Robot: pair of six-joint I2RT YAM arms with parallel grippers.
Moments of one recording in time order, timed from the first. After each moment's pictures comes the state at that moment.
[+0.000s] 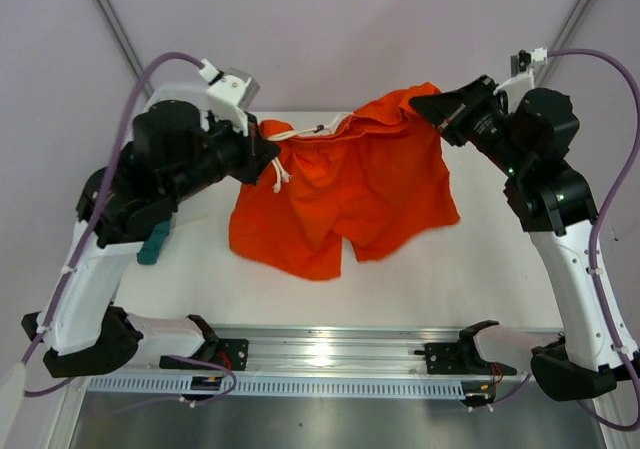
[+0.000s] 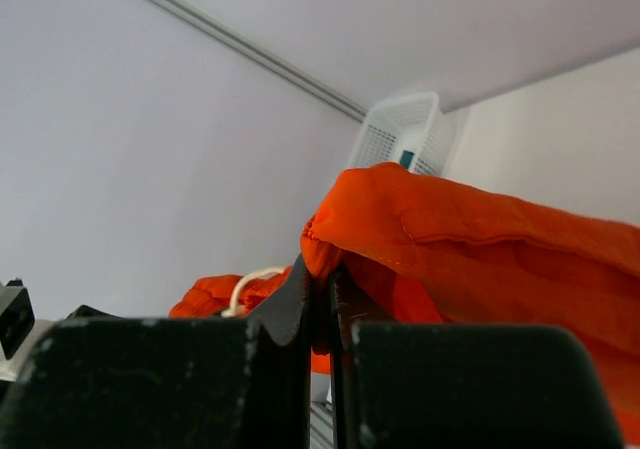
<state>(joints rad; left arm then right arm) -0.76 1.25 1.96 -1.02 -0.11 -0.15 0.37 1.18 1.70 -0.53 -0.20 0.94</state>
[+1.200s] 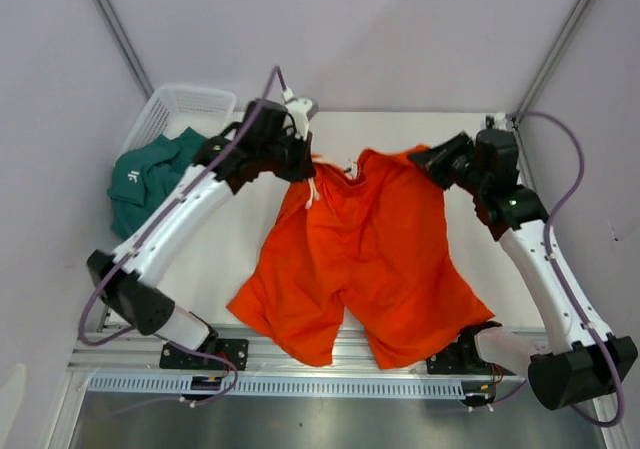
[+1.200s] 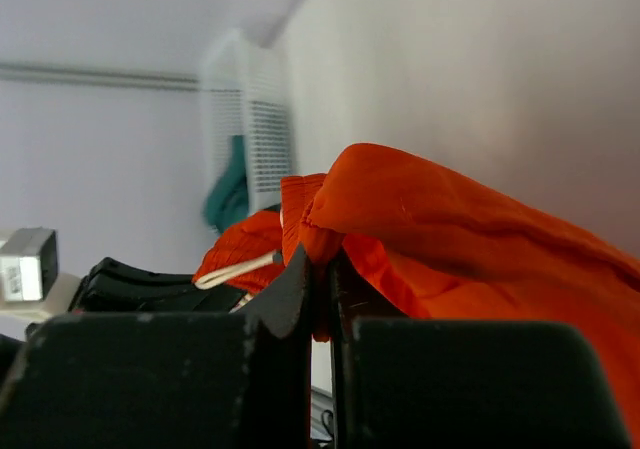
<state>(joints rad) -0.59 1.49 1.68 -0.82 0.16 -0.20 0.26 1.12 1.22 -0.41 -0.20 1.05</state>
